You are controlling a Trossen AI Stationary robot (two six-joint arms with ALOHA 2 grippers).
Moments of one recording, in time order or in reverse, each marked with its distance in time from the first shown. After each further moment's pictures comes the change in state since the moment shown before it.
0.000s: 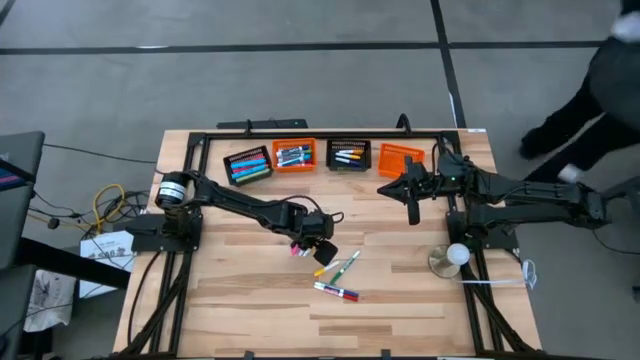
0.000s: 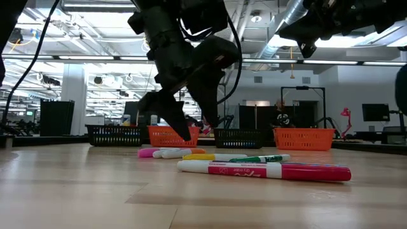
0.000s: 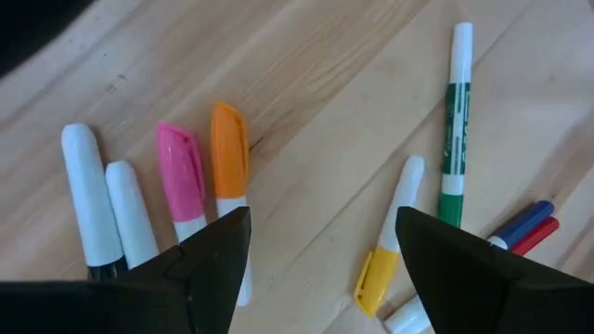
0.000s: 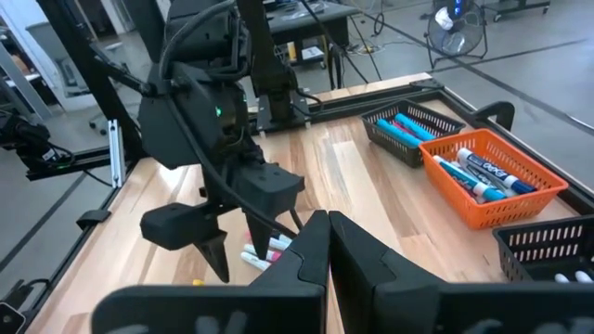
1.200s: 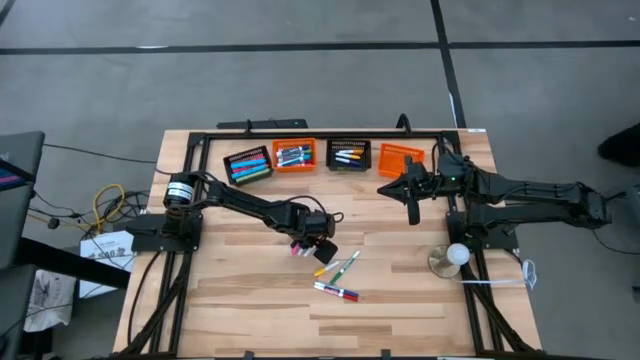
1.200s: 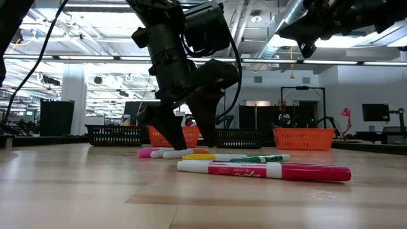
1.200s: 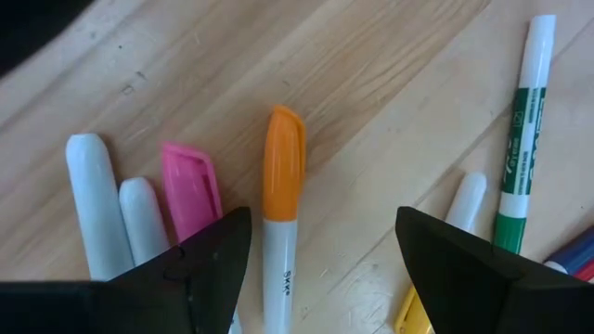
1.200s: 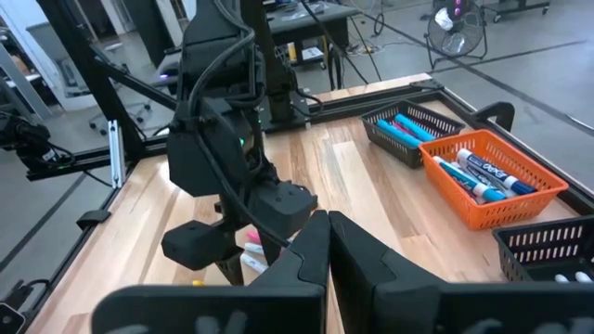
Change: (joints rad) left arm 0.021 0.066 -0.016 0.036 0.024 0.003; right arm 0.000 0.000 0.000 0.002 0.000 0.000
